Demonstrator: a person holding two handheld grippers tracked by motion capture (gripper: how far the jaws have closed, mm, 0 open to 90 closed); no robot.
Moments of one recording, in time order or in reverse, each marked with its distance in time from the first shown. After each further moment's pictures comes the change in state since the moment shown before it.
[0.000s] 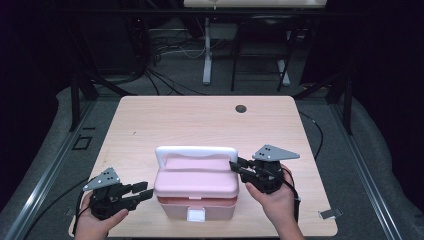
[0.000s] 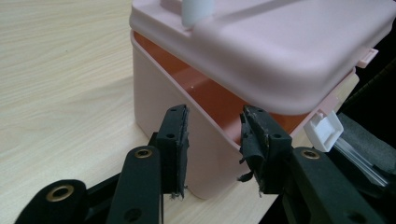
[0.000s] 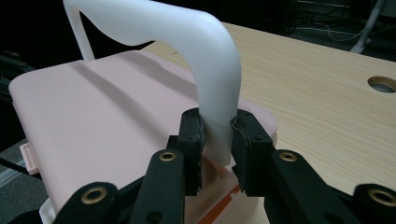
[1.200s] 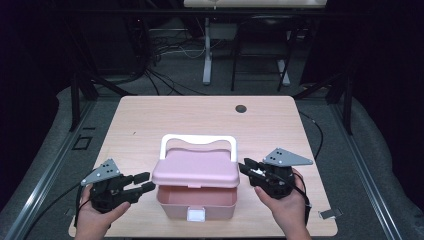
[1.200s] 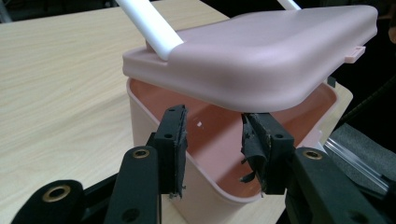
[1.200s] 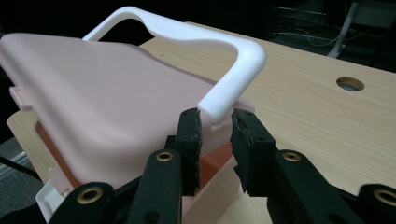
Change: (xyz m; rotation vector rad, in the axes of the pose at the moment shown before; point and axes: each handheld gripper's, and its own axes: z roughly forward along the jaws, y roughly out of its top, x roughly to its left) left arm -0.009 0.030 -0.005 -0.067 0.010 0.054; right arm 0.000 -0.003 -0.026 -0.016 -0.062 -0.011
